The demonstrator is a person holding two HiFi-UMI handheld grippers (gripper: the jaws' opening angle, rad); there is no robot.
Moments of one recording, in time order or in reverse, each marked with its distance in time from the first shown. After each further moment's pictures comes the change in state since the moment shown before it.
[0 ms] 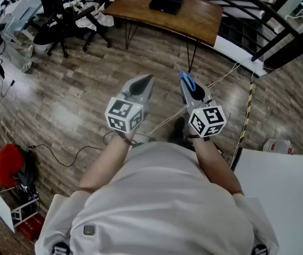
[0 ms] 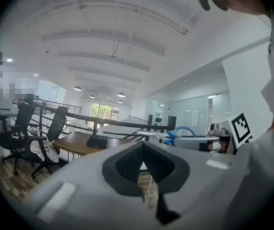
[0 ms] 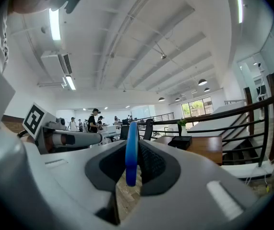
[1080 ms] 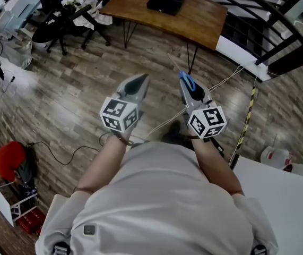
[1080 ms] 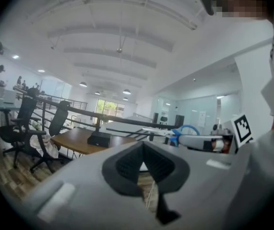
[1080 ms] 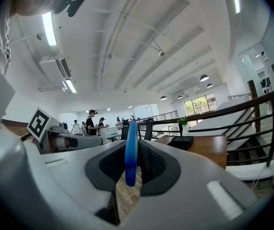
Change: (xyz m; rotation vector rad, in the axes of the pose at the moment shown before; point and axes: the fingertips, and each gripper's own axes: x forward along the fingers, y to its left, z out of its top) left arm 0.105 0.044 -0.004 -0.048 0.018 0.055; right arm 0.056 -0.101 0.005 0.030 -0.001 0.052
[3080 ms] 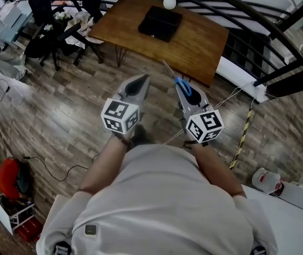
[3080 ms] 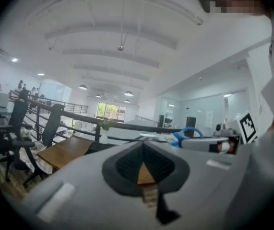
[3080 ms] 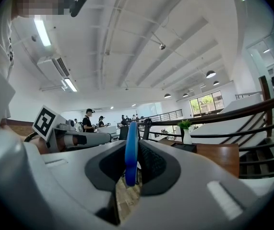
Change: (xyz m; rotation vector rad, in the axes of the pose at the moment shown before) left arm 0.247 0.133 0.074 0.021 -0.026 0.022; right arm 0.194 -0.188 0.058 -0.021 0.024 0.064
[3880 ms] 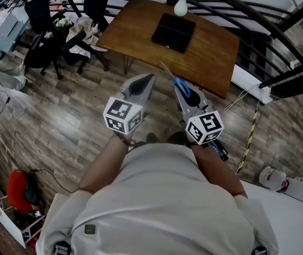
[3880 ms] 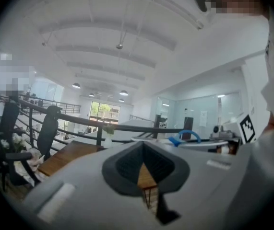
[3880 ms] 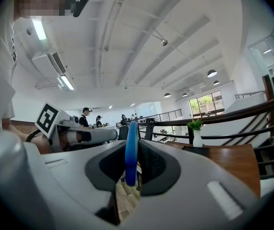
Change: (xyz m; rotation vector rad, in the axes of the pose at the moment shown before) left arm 0.004 0.162 0.044 0.029 0.017 -0.095; right arm 0.174 0.048 0.016 0.004 0.003 -0.022
